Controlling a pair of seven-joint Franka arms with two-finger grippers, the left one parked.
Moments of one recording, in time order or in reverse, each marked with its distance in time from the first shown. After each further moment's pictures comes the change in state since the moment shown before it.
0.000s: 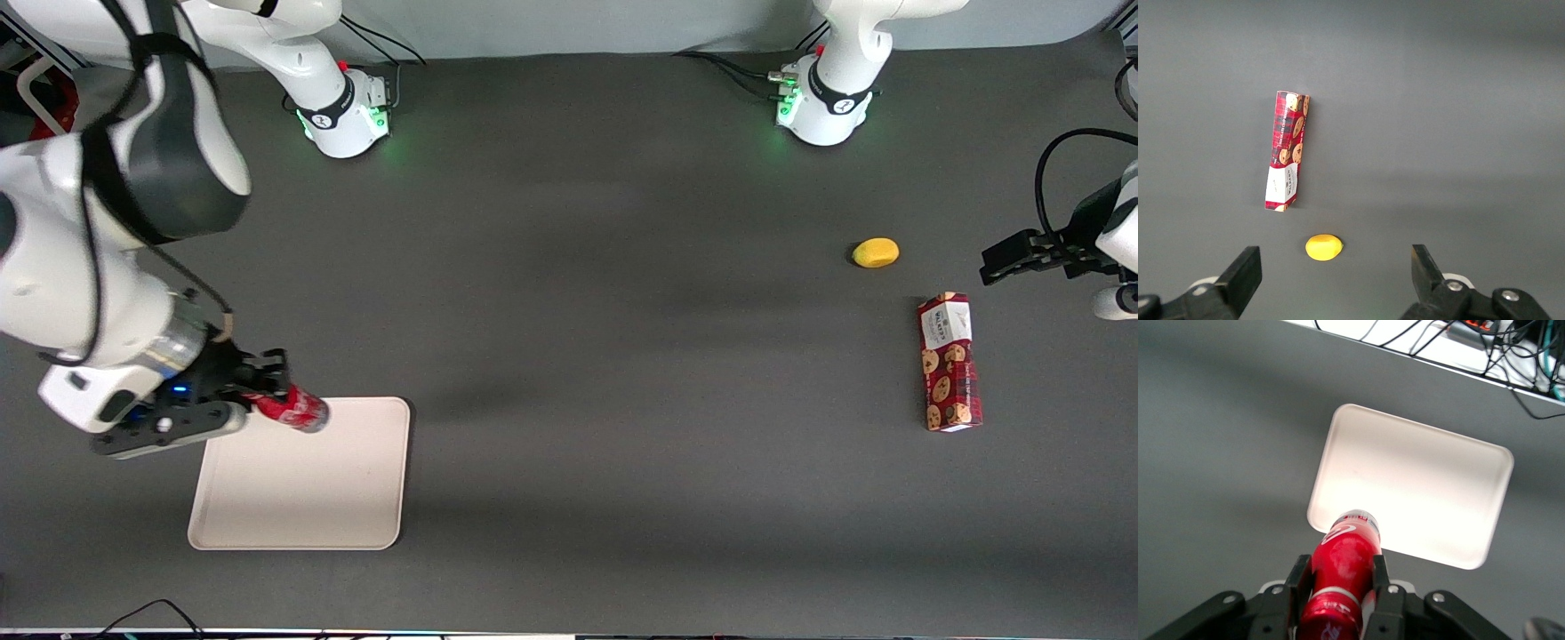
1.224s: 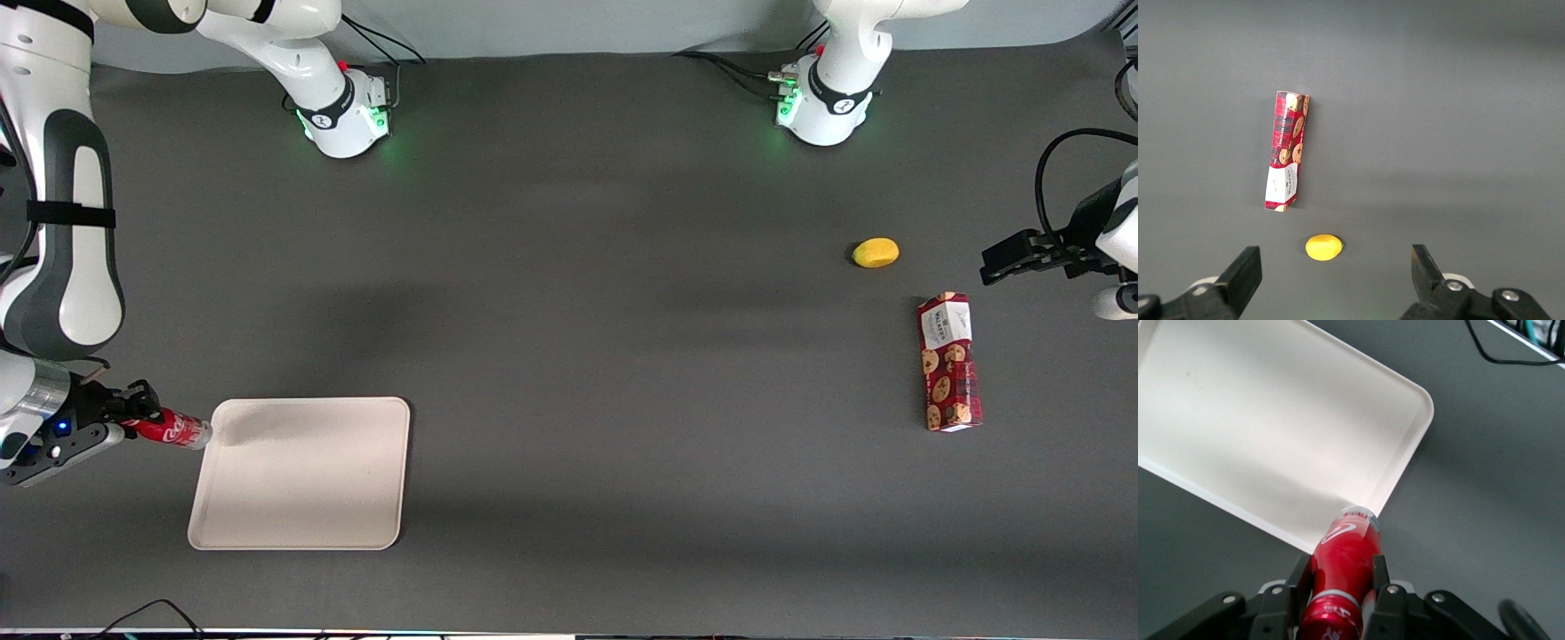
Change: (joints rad) arm -0.086 0.087 -0.364 -0.355 0.243 0.379 -0.675
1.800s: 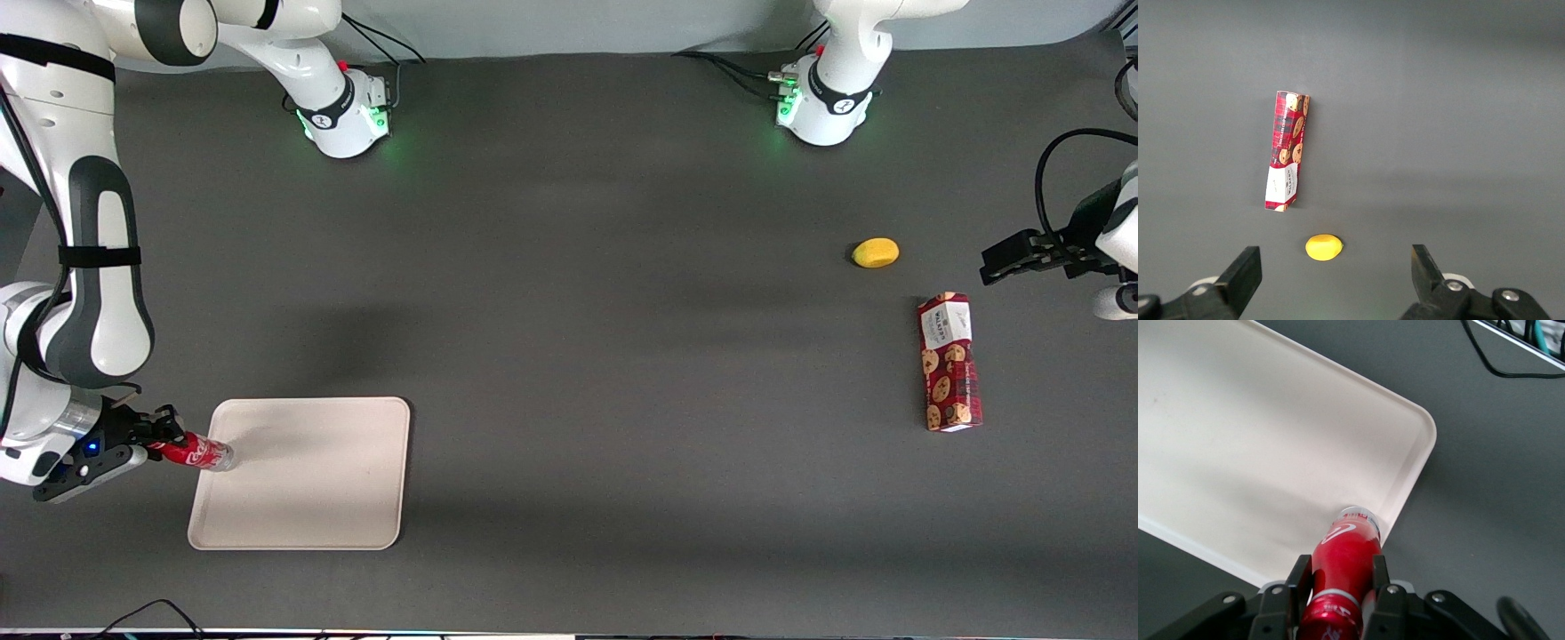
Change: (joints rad) arm 0.006 0.094 -0.005 0.002 0.096 0.136 -0.028
